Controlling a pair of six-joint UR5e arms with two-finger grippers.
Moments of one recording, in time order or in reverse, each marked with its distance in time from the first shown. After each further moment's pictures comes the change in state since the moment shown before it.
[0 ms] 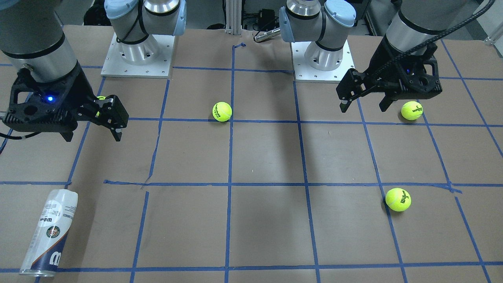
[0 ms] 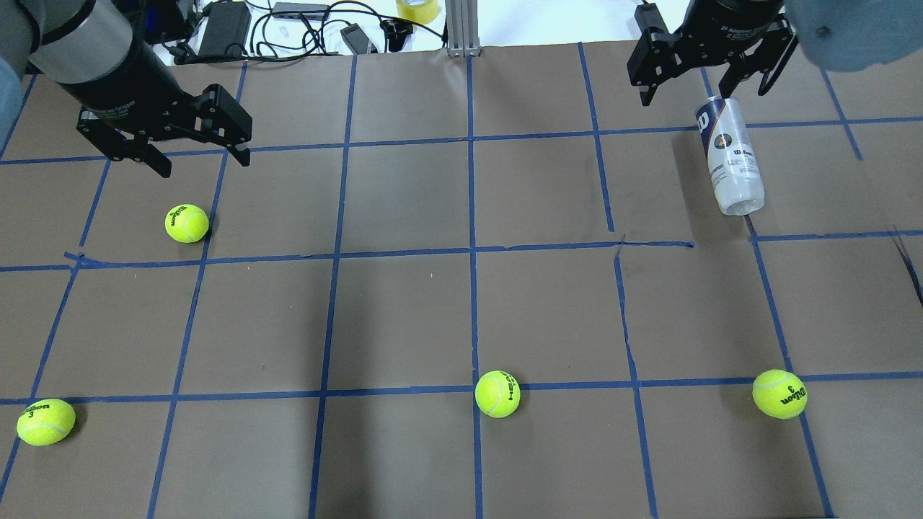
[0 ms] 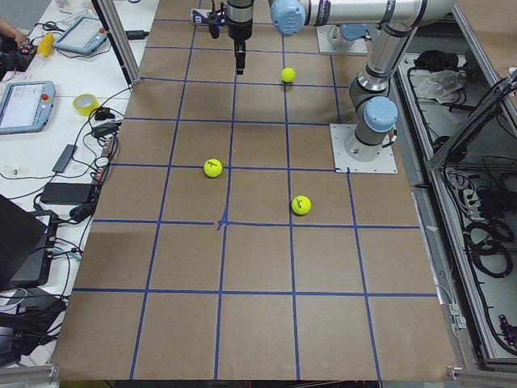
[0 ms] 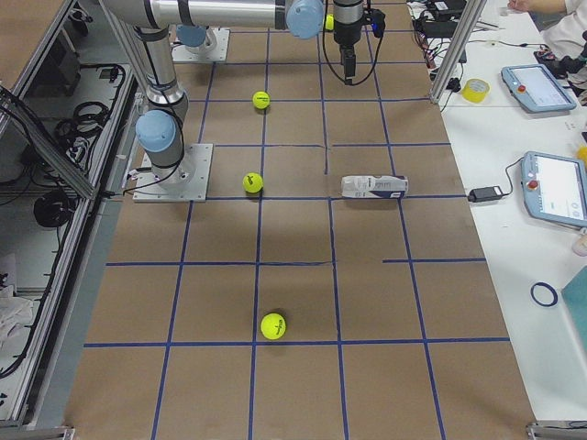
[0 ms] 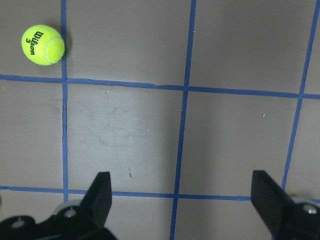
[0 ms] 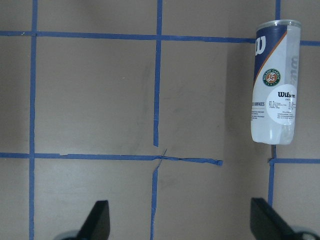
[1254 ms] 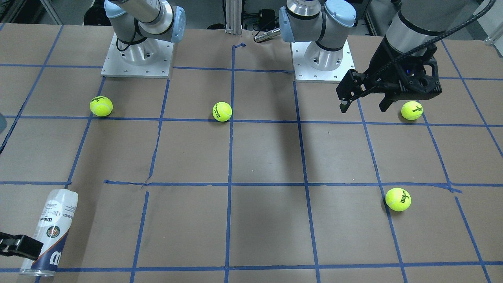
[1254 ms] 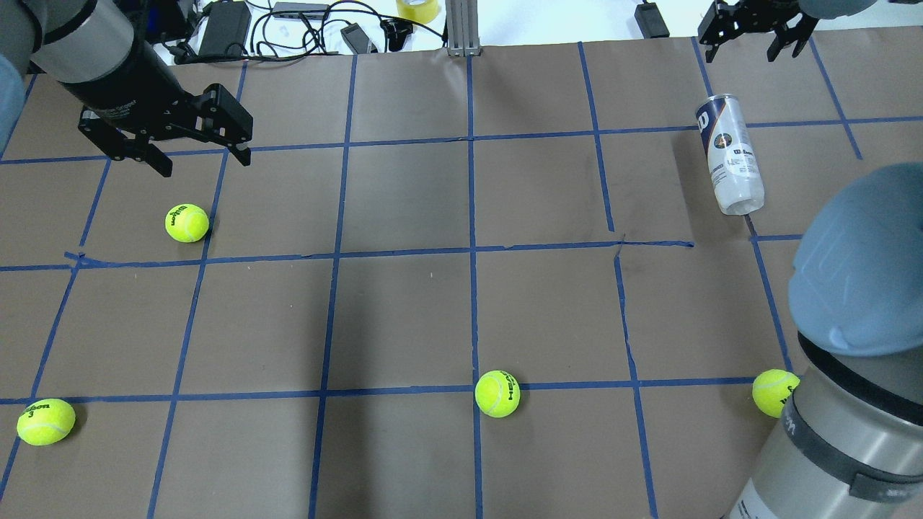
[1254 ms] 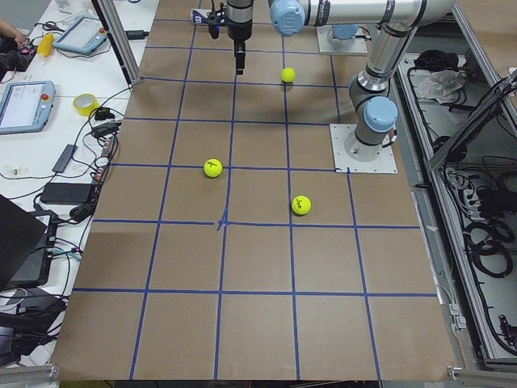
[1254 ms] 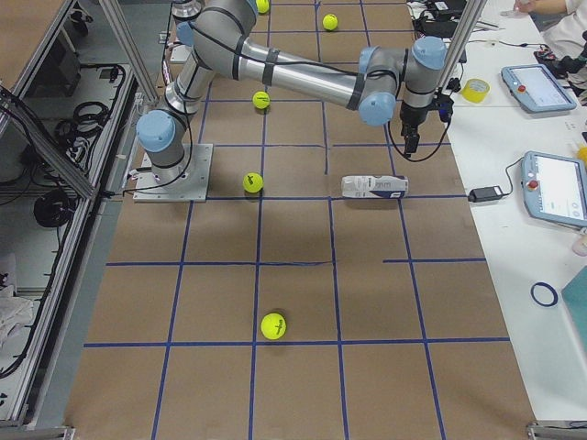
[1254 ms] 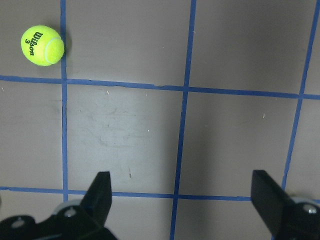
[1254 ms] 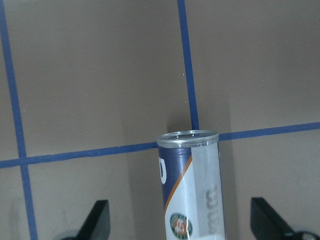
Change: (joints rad) left arm 0.000 -0.001 -0.001 0.000 0.001 0.000; right arm -0.212 0.534 -0.364 -0.173 -0.021 -0.072
